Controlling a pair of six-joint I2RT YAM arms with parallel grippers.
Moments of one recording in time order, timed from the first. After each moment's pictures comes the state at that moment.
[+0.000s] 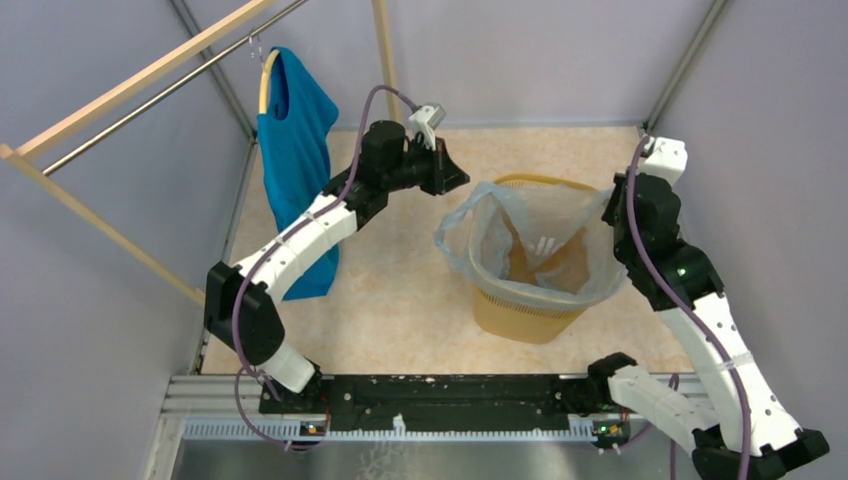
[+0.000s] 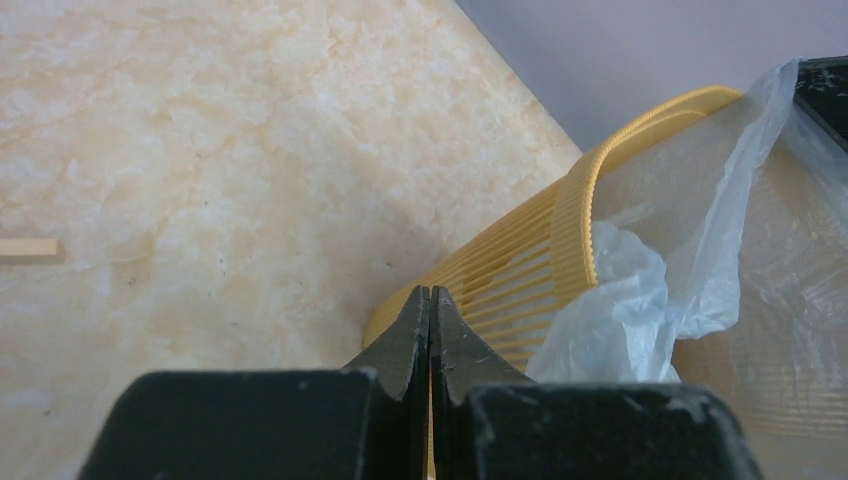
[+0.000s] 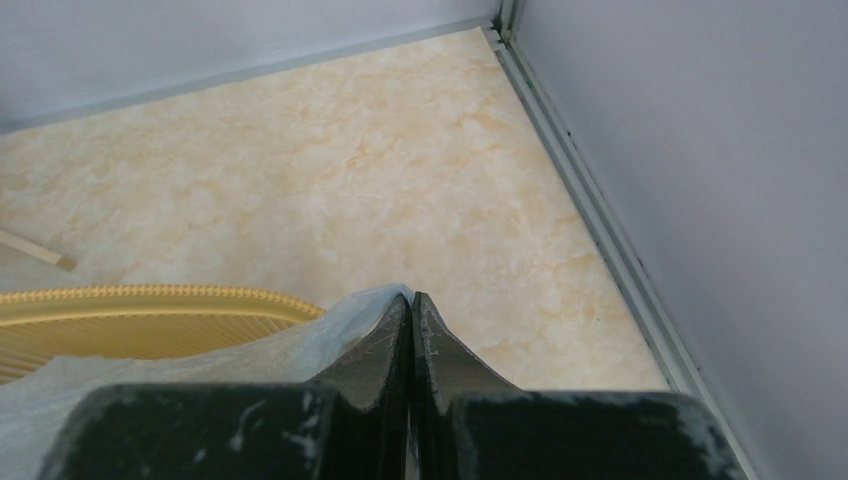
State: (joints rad) left arm -0.58 1.57 1.41 -0.13 0.43 -0.39; right arm 0.40 0.86 1.14 -0.62 0.69 0.20
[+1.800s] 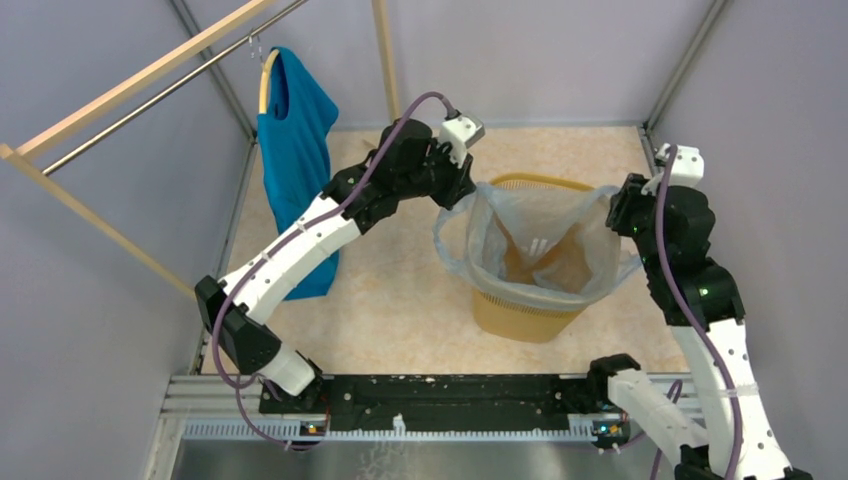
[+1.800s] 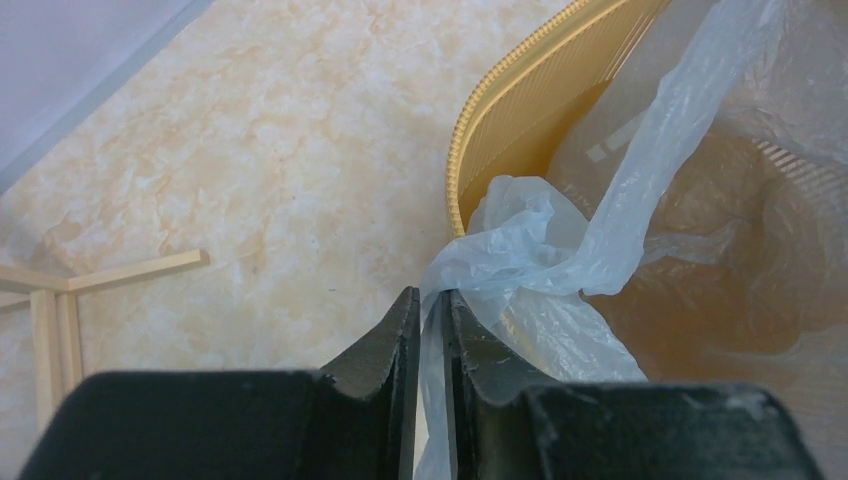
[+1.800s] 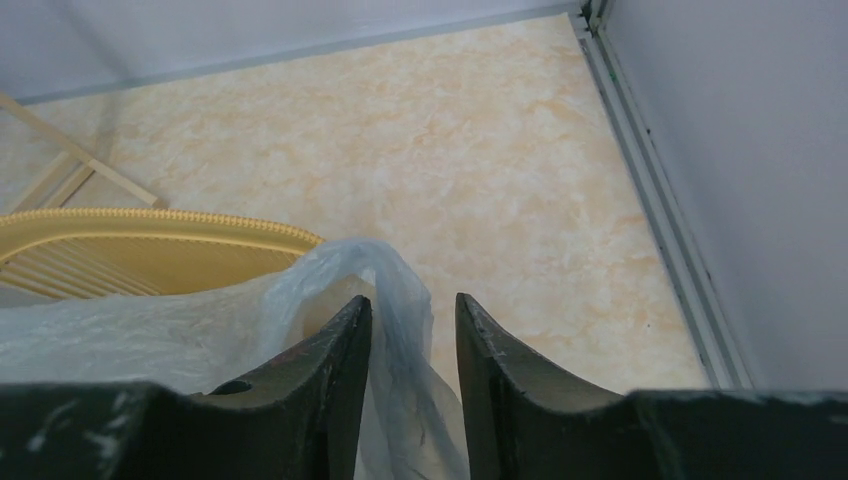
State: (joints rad) left arm -0.77 1.55 1.67 -0.53 0.20 0.00; right arm 0.21 0.79 1.14 -0.66 0.31 0.18
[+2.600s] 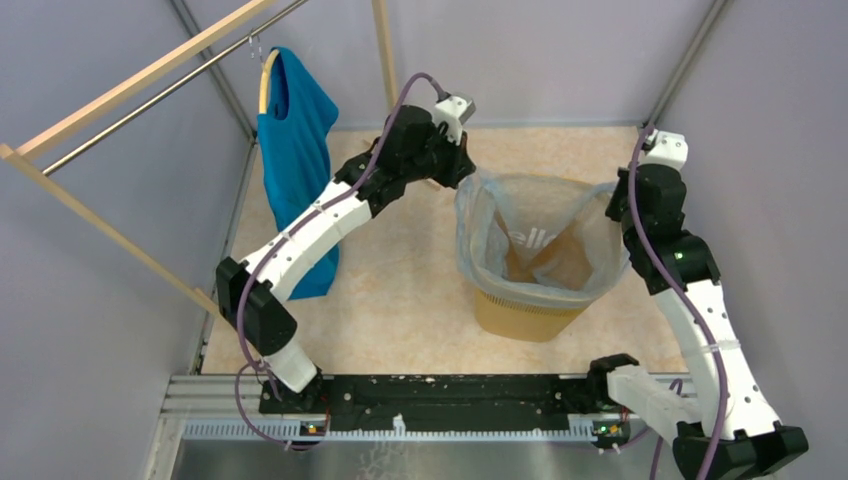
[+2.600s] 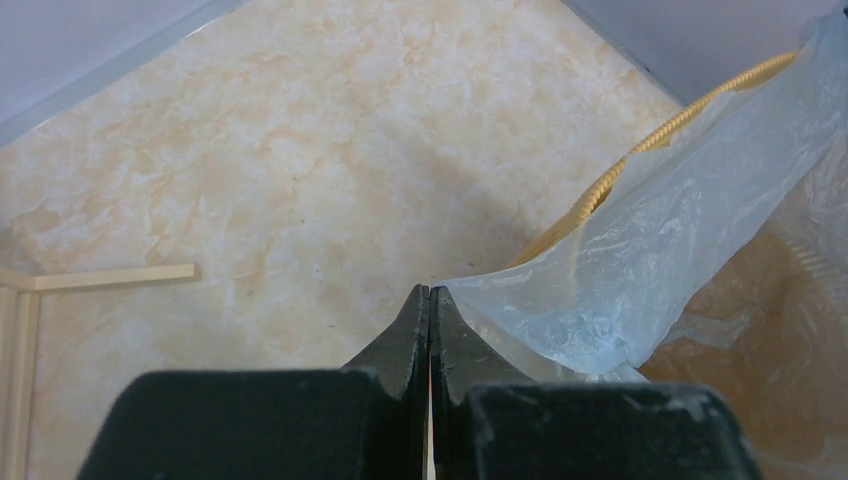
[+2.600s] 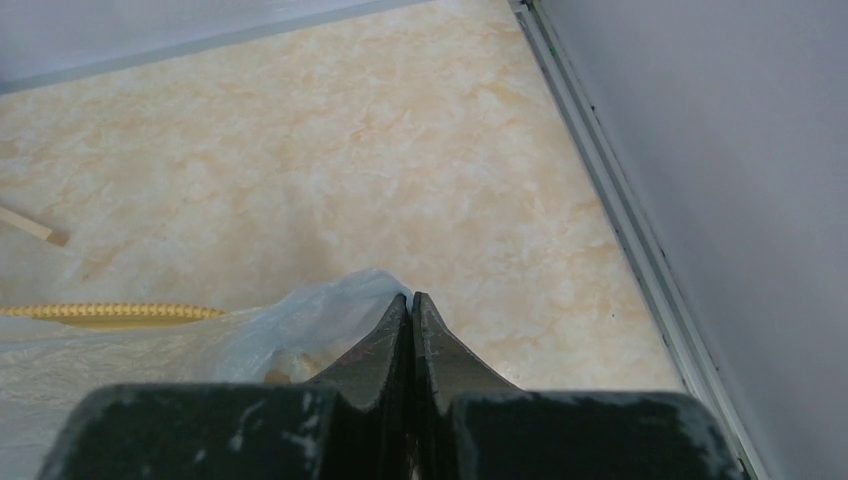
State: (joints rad) left arm -0.68 1.66 1.70 -0.41 0.21 -0.12; right arm 0.20 0.92 1.13 -0.60 0.45 0.18
